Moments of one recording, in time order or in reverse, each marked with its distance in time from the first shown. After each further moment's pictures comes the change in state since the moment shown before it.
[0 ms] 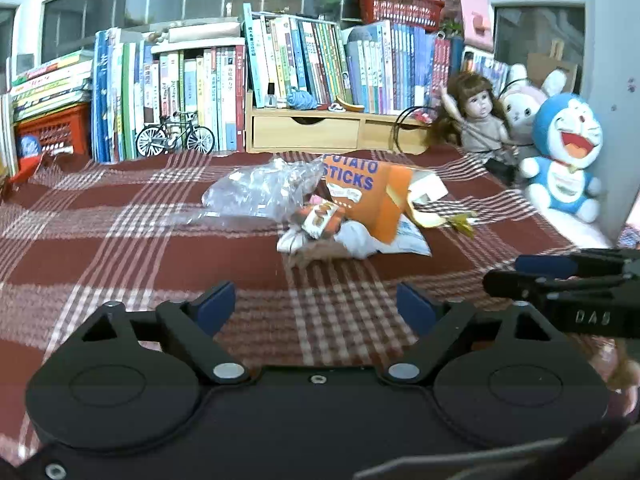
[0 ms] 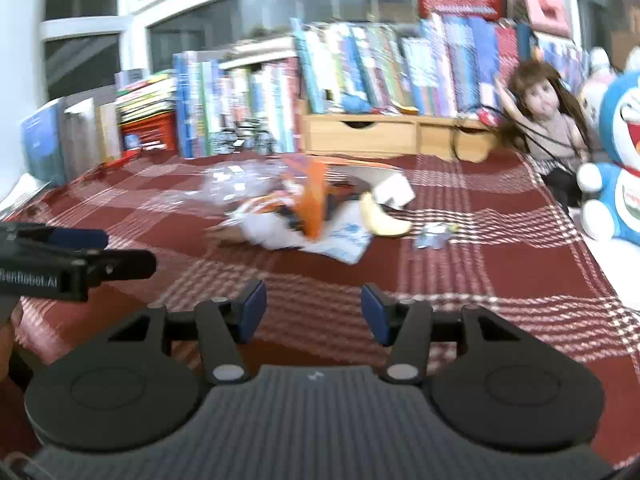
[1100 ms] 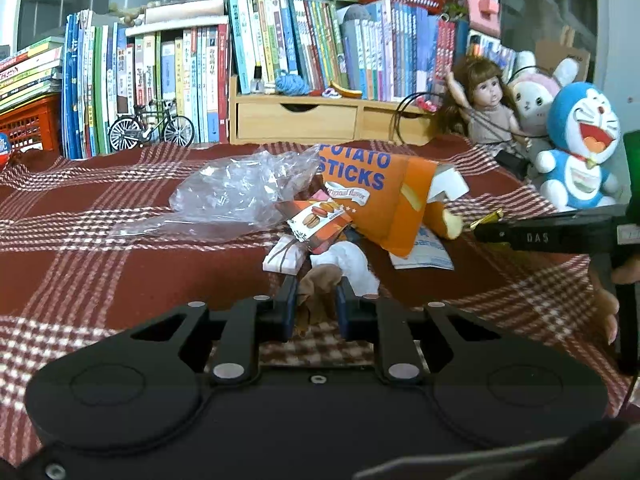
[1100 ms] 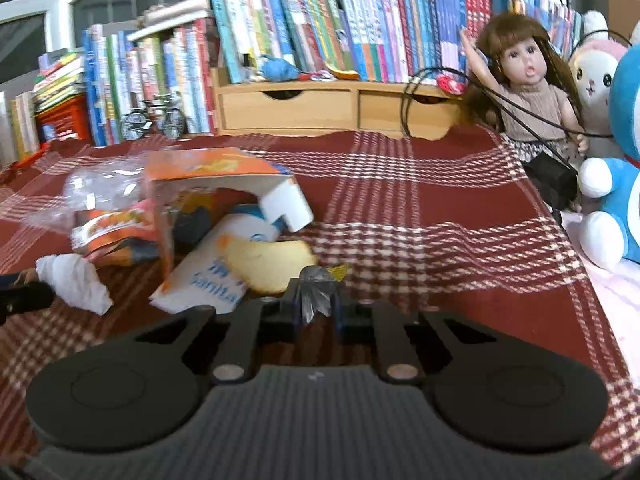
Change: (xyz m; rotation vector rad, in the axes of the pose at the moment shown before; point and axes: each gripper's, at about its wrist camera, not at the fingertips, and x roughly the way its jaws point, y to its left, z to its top) left arm 0.061 0.005 0.007 0.000 0.002 -0.041; right arm 0.101 -0.072 0.034 0.013 0.092 -0.108
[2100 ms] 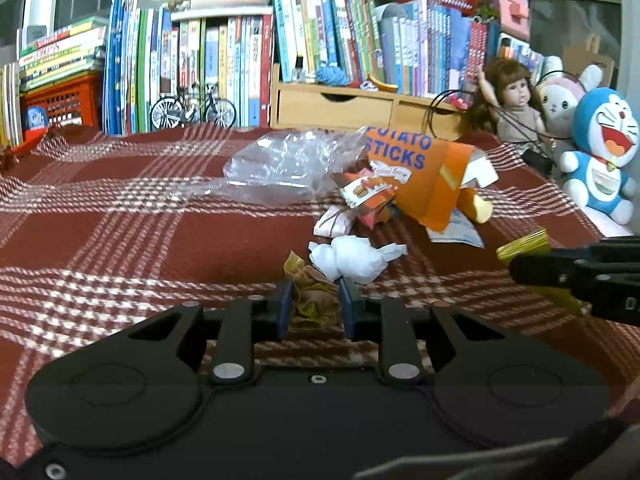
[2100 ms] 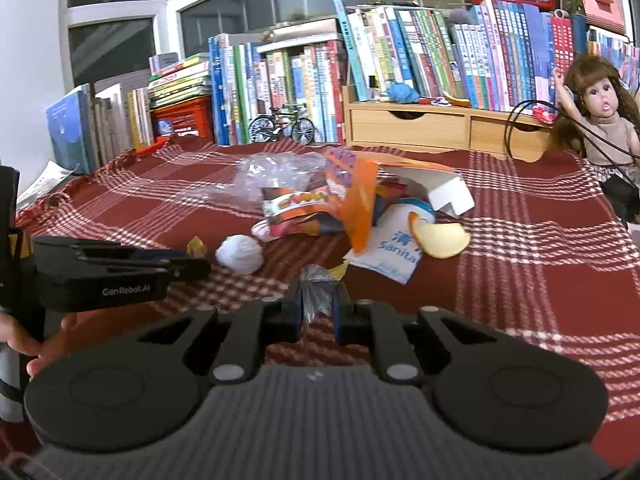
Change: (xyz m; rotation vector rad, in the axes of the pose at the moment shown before) left arm -0.027 0.021 -0.020 -0.050 0.013 0.077; right arm -0.075 0.076 -0.032 -0.076 -0.057 0.253
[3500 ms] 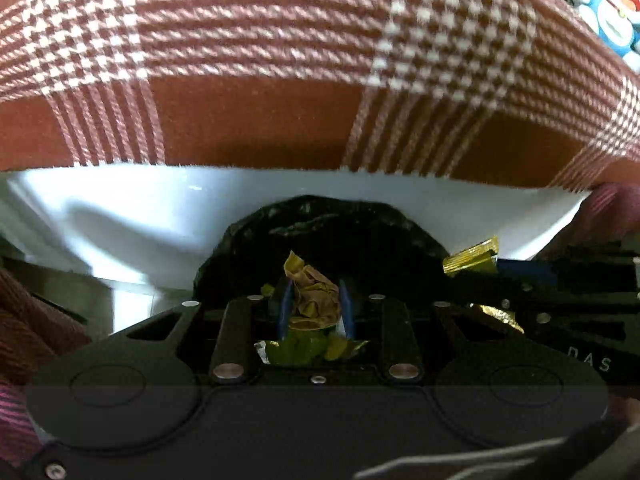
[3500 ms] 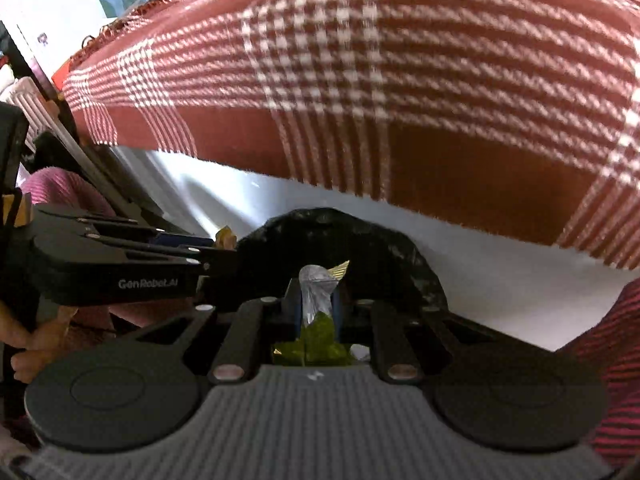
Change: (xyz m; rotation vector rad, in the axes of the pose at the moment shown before) left arm -0.085 -0.009 -0.204 -0.104 0.472 0.063; right arm -0.028 0.091 -0.184 0.067 0.430 0.156
